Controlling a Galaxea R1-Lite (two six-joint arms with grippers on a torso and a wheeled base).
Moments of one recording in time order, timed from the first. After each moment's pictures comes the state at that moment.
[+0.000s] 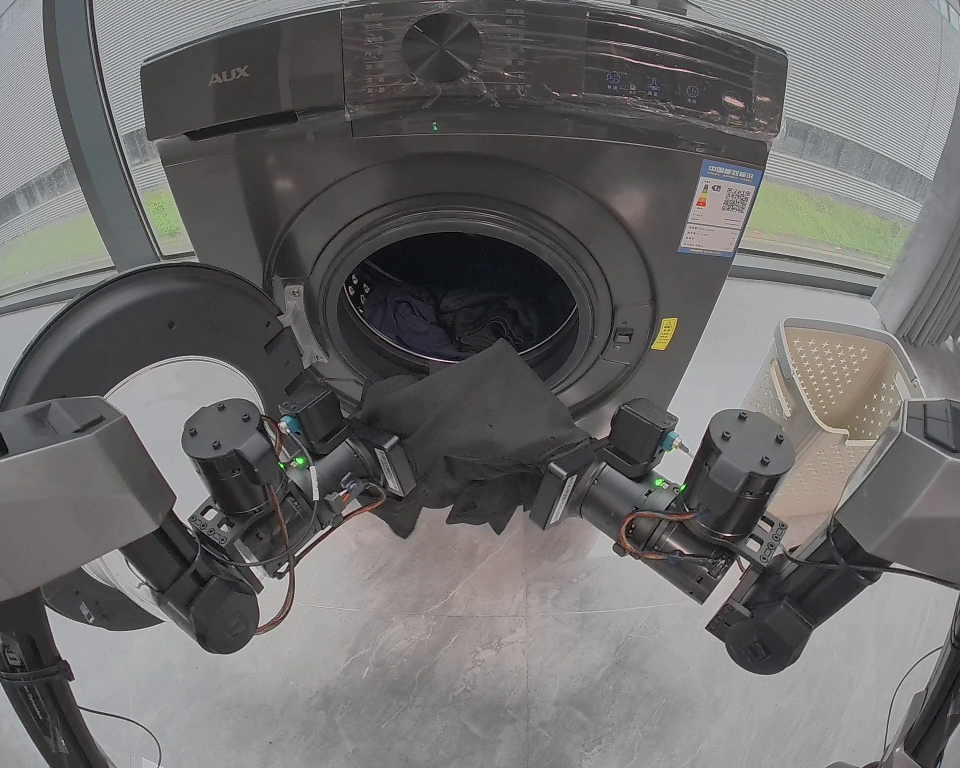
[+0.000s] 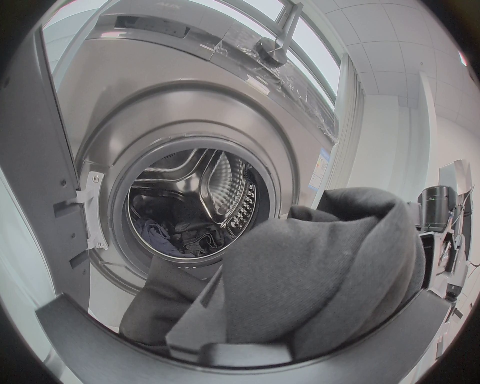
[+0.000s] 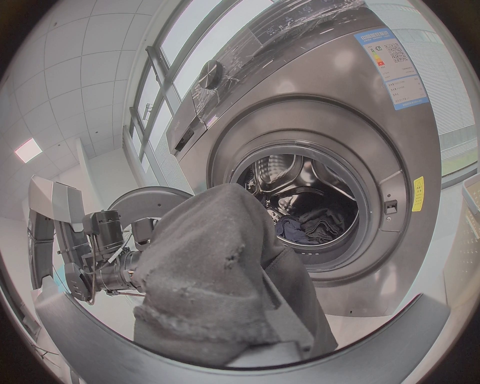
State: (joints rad) left arm -0.47 2.06 -0.66 -1.55 -0.13 -0.14; right arm 0.74 2.05 -0.74 -1.45 -0.01 0.19
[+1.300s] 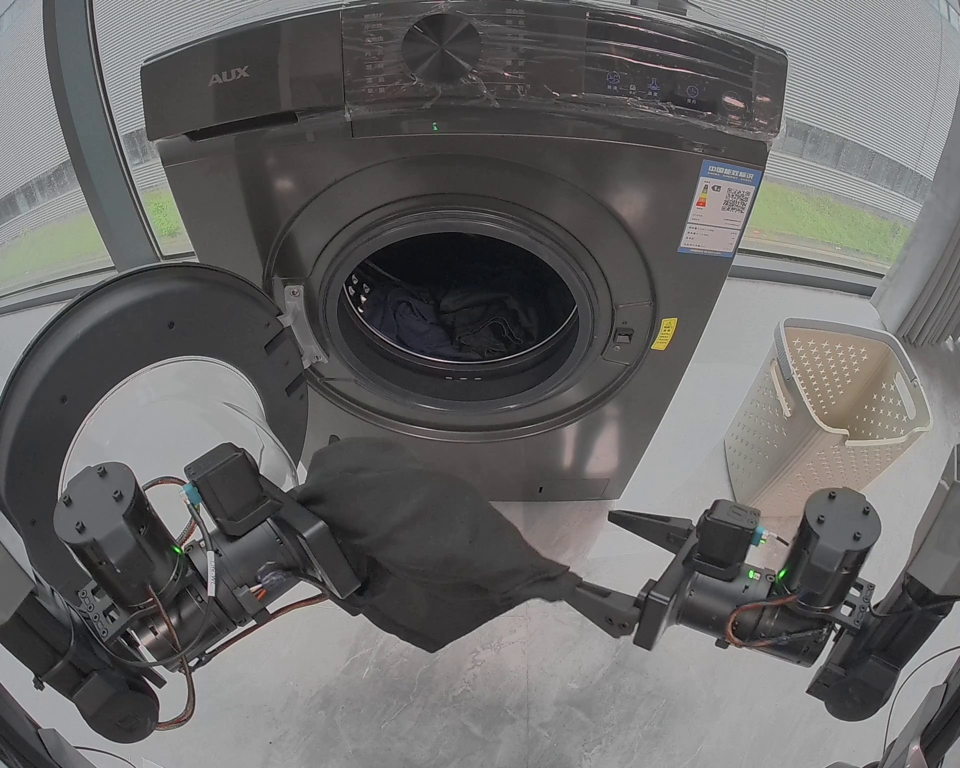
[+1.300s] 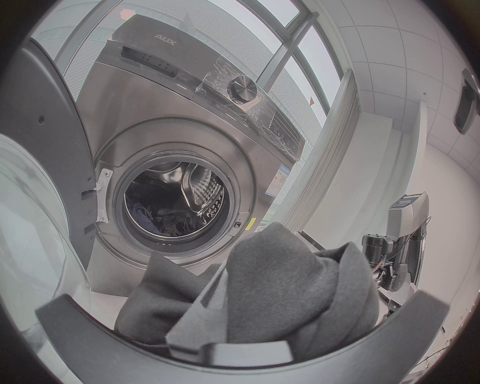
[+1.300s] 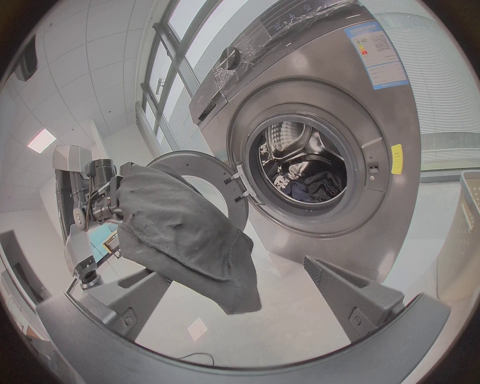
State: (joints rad) left arm -0.59 1.71 -0.27 -1.55 -0.14 -0.26; right arm 0.69 1.90 -0.28 -1.55 0.18 0.15
